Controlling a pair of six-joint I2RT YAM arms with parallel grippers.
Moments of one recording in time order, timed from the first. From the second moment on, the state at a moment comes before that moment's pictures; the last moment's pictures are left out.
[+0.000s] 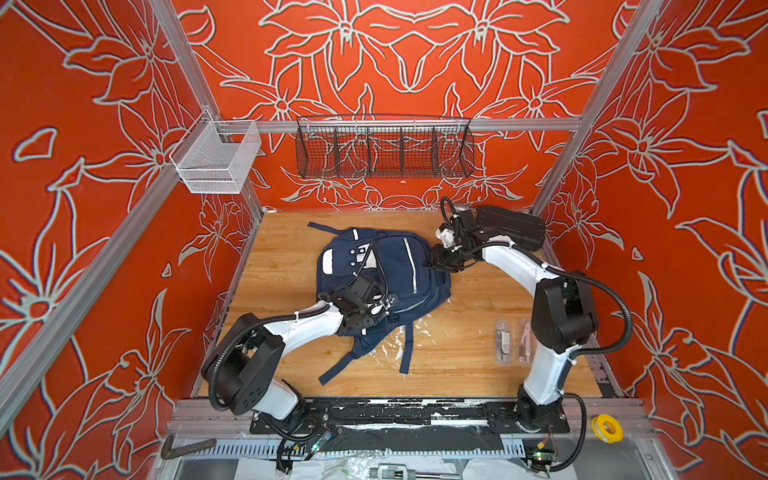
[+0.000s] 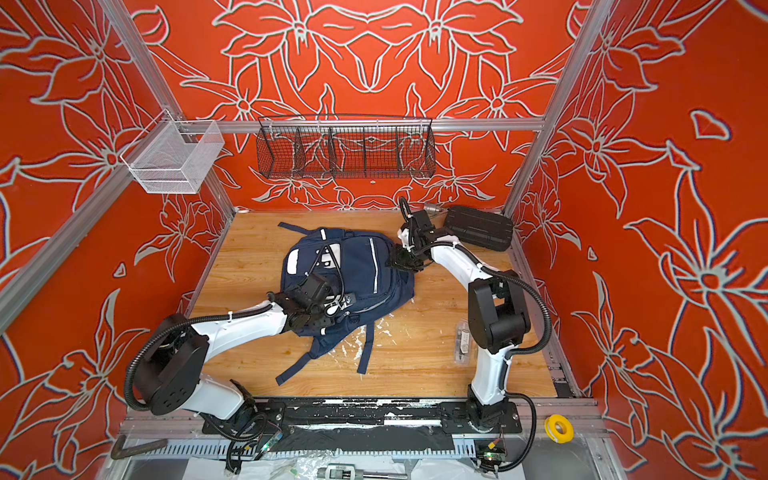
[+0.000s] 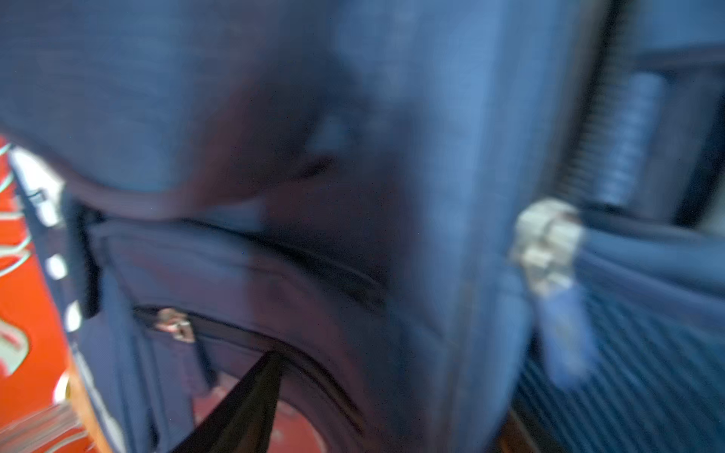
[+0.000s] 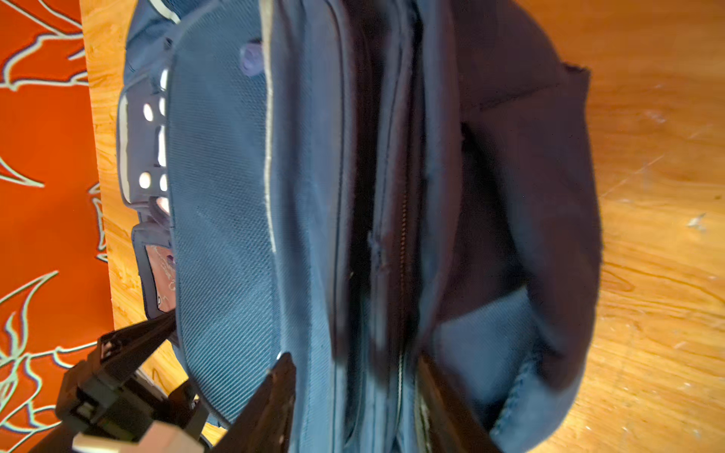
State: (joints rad) left arm -0.58 1.50 0.78 -0.27 -0.21 0.71; right arm 0.33 1.85 1.49 -0.71 -0.42 0.42
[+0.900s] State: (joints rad) left arm -0.56 1.39 1.07 -0.71 0.03 0.28; right arm 0.69 1.24 0.86 -0.17 -0.18 0.17
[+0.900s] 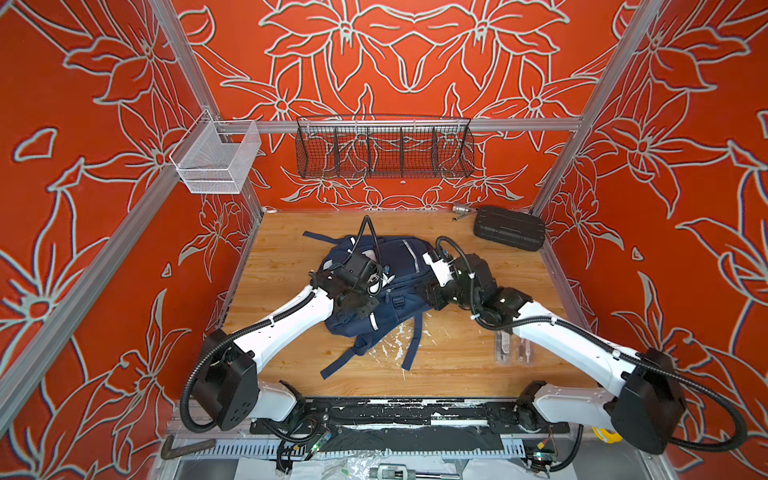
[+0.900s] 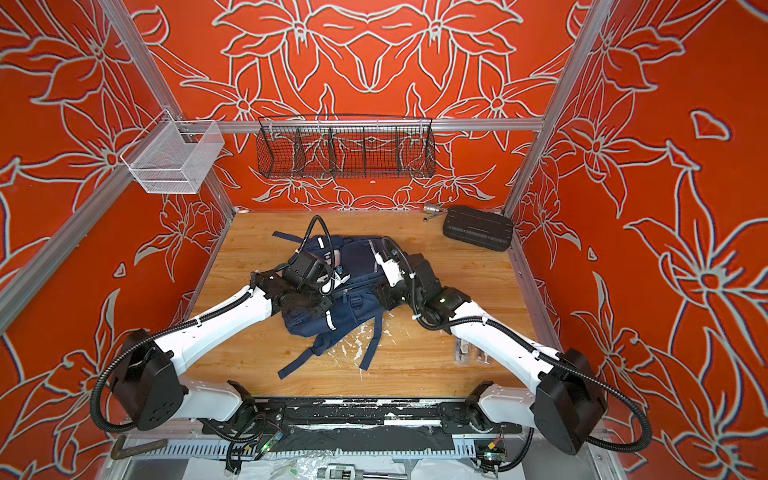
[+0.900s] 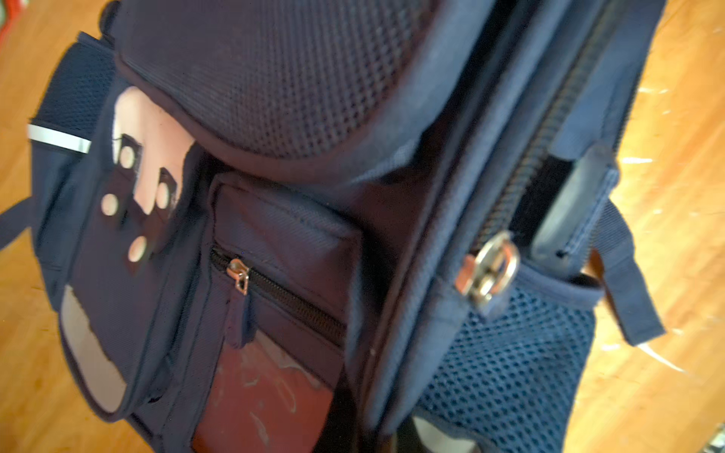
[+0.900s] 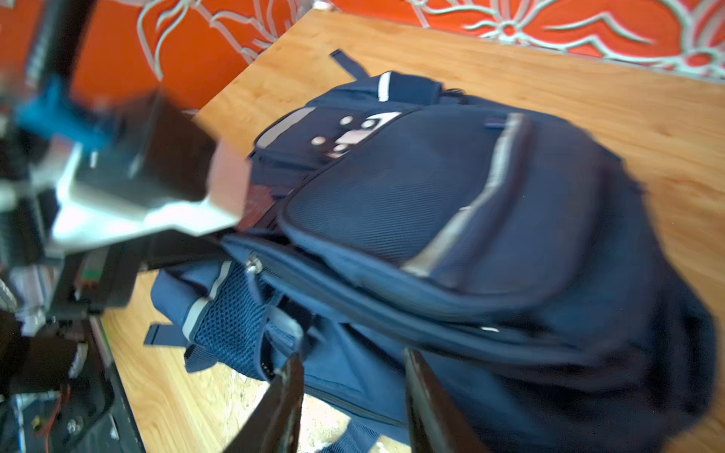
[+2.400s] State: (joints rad) left arm -0.58 1.55 1.29 -0.76 0.25 -0.31; right arm 1.06 1.35 0.56 0.56 0.55 -0.61
